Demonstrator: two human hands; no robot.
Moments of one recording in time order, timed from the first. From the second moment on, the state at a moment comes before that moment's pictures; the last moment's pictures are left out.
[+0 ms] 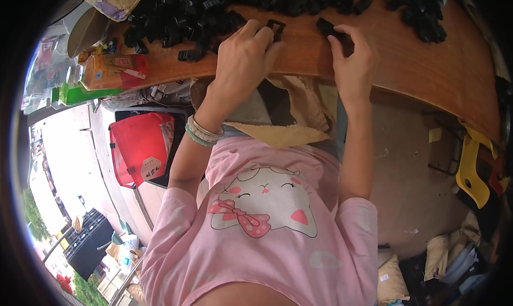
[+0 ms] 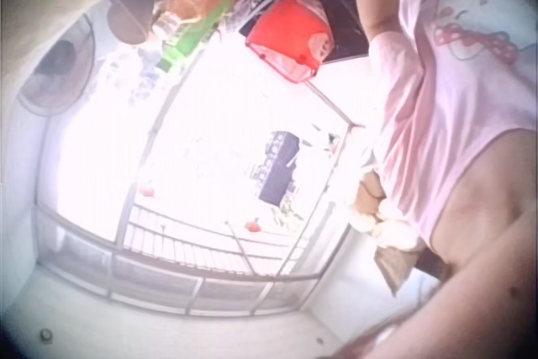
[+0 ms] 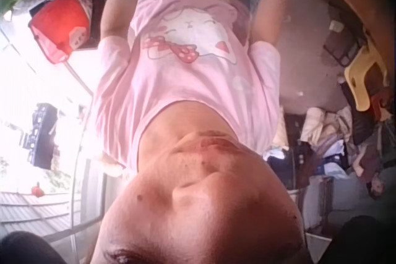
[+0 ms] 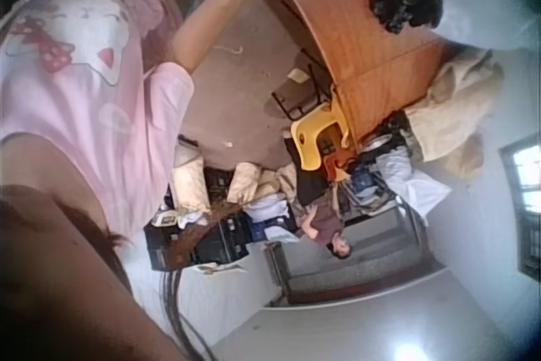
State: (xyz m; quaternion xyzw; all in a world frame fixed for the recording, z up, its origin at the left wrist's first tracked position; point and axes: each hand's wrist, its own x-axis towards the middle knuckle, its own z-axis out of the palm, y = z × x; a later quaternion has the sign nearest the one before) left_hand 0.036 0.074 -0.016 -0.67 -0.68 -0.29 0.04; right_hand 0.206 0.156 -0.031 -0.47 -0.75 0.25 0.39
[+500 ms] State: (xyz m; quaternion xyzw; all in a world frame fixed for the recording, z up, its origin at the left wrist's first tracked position) left_hand 0.038 0.059 0.011 -0.50 -0.61 -0.48 -0.37; right_hand 0.191 0.139 -0.005 -0.20 -0.83 0.22 0.47
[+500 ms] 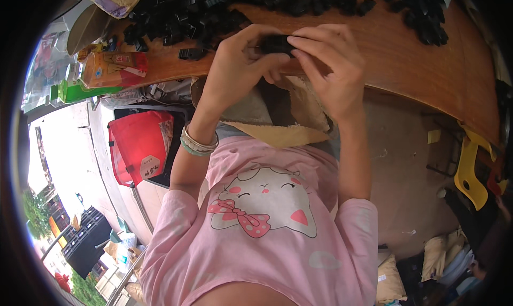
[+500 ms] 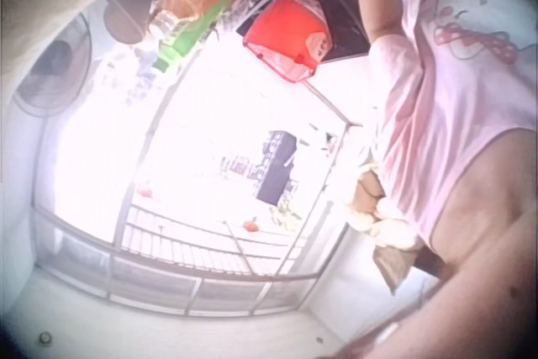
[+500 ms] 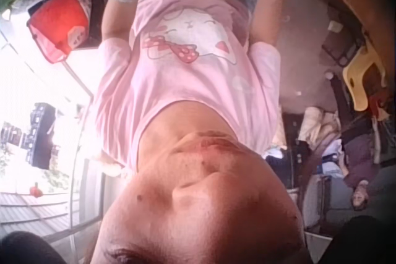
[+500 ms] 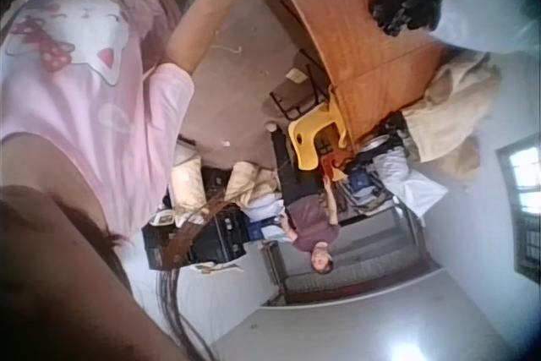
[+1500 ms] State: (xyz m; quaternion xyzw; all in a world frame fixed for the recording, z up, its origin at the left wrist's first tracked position) left_hand 0.042 0.019 -0.016 -0.51 -0.60 -0.59 -0.17; right_hand 0.181 0.082 -0.021 -0.29 -0.70 0.51 0.40
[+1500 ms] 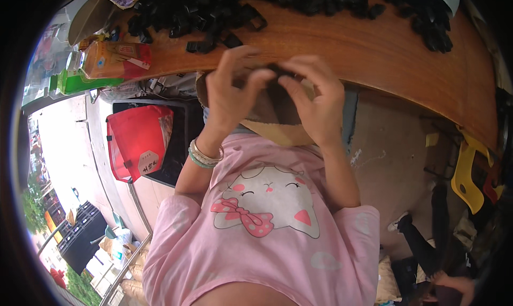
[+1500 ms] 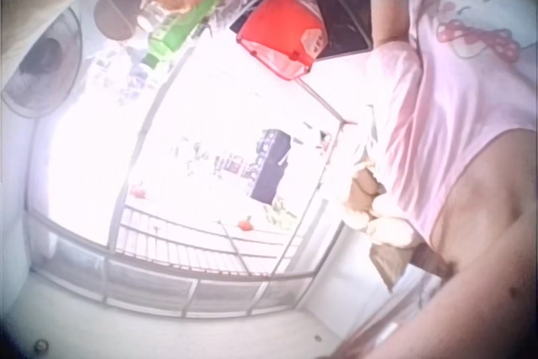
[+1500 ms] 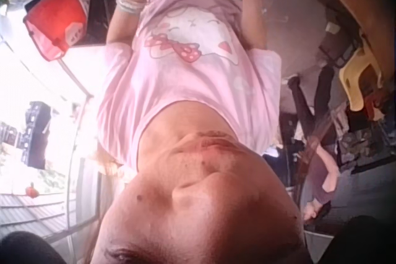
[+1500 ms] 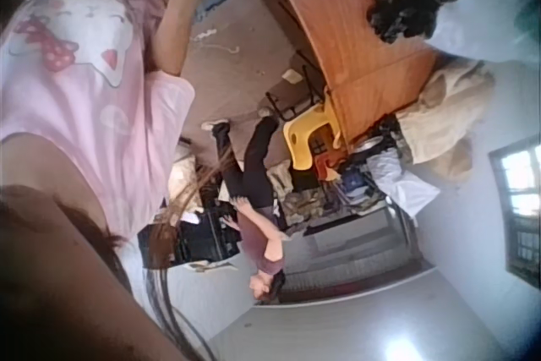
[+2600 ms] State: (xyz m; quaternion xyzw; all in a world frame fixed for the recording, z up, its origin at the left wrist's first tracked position) left_hand 0.010 0.026 -0.032 -0.48 -0.72 -0.50 0.00; right_hand 0.171 0.116 -0.036 -0.30 -0.85 0.16 0.39
